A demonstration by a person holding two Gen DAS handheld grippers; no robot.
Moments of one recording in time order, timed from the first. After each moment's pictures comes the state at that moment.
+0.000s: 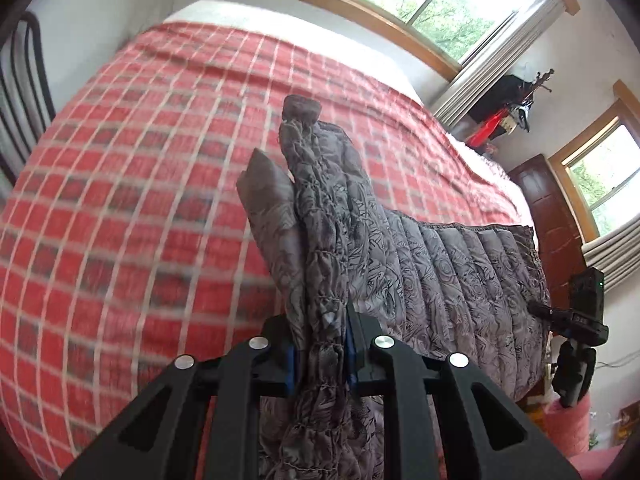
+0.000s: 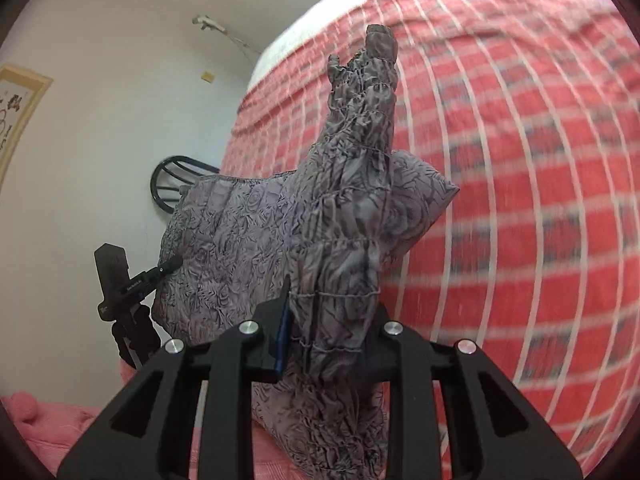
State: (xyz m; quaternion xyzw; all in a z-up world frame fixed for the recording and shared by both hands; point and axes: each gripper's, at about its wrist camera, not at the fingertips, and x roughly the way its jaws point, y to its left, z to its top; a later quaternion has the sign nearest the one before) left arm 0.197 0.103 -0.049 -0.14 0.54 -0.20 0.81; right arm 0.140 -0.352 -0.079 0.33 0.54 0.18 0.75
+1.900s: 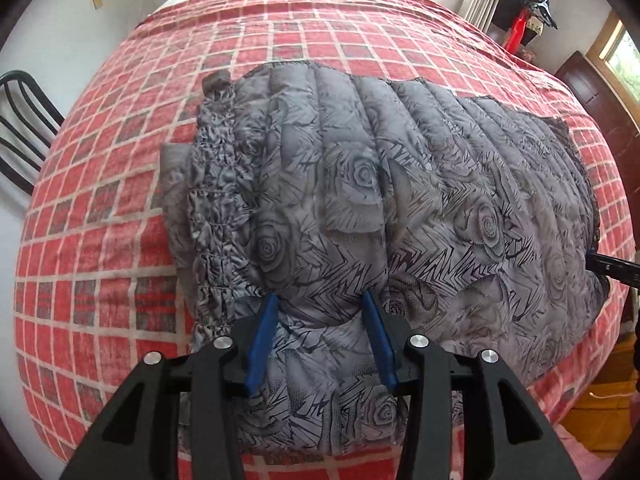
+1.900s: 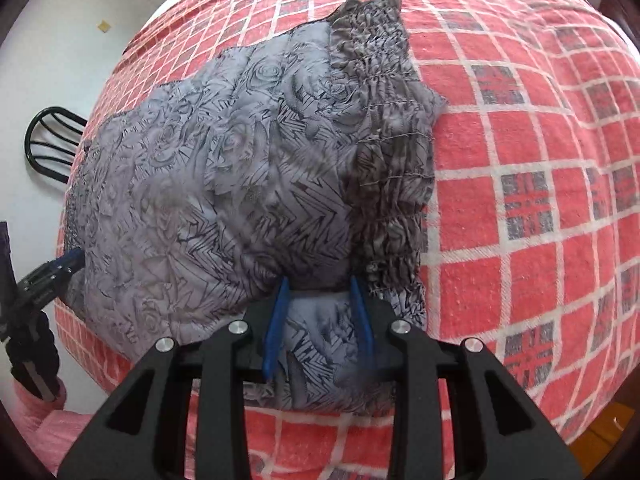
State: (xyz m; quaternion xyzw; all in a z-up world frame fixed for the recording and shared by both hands) left arm 0.122 0.055 -0.135 0.05 0.58 -0.14 0.80; right arm 0.072 -0.276 -0.141 0.17 0.61 -0.01 0.77
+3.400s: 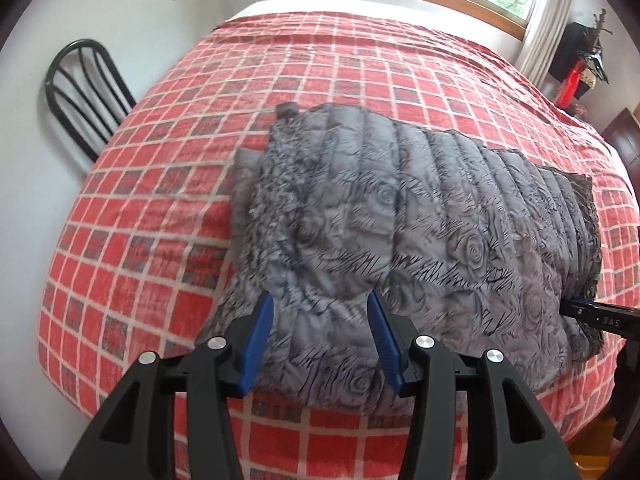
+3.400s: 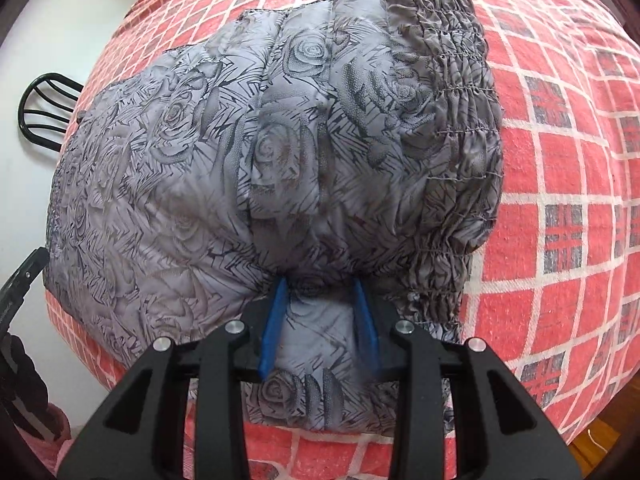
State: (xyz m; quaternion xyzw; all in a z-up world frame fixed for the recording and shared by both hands) left arm 0.092 0.058 -0.095 0.00 0.55 -0.02 0.84; right arm 0.099 -0.249 -0.164 0.13 0.66 0.02 0.74
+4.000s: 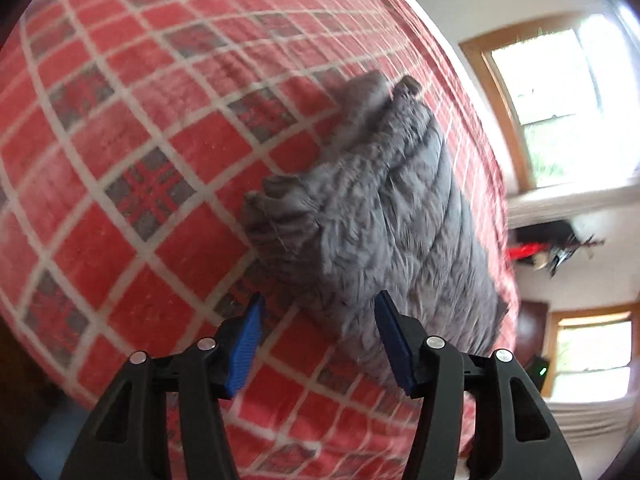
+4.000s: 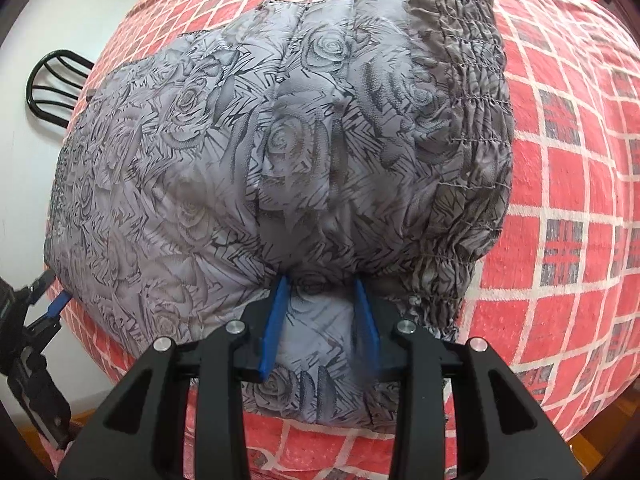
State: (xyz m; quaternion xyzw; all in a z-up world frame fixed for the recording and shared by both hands) left arm 0.037 0.160 -0.163 -0.42 0.53 -0.02 0.73; right arm 0.105 -0.242 -0.160 0.10 0.68 0.04 0.73
